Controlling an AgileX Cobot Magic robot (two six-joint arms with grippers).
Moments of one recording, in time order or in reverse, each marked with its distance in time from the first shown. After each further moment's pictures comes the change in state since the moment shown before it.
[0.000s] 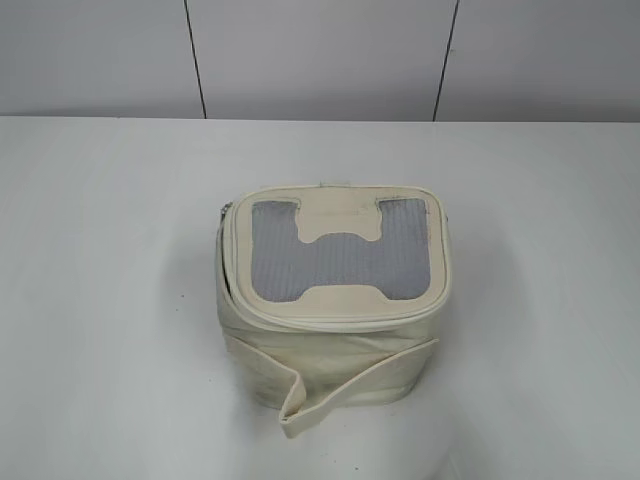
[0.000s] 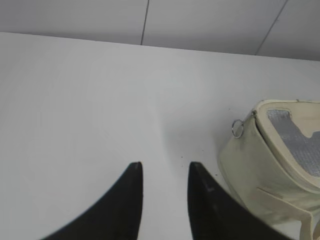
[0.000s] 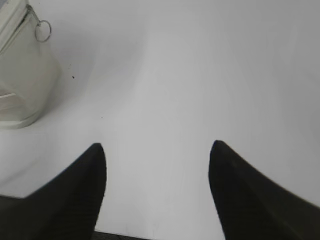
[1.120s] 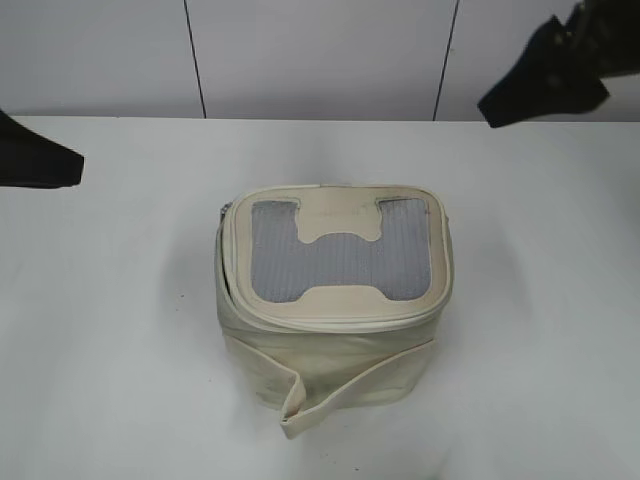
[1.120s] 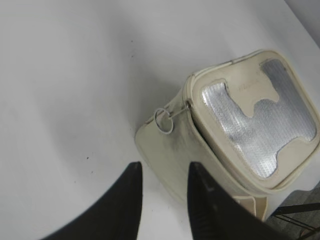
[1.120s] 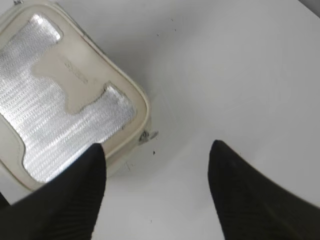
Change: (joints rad) left arm 0.001 0.922 -0.228 -0.624 0.083 0.795; right arm 0.182 1.167 -0.709 0.360 -0.088 -0.604
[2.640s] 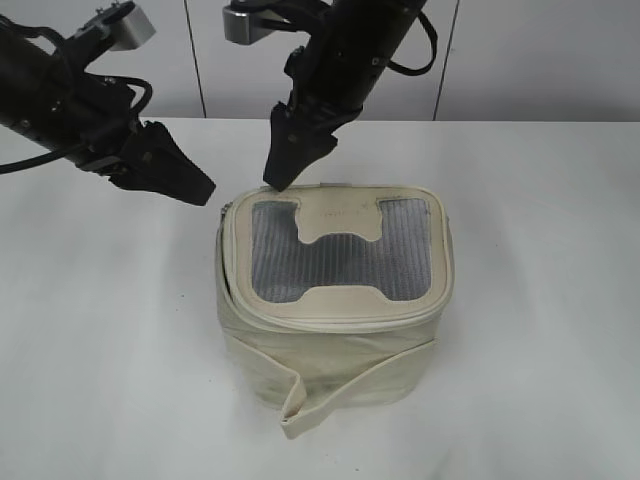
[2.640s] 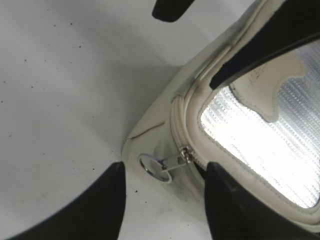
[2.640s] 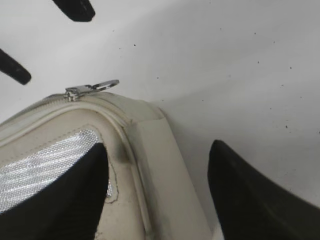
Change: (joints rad) left arm -0.257 0.449 -0.359 0.152 0.021 0.068; right arm 0.249 0.802 -0.796 0.068 0.353 -0.110
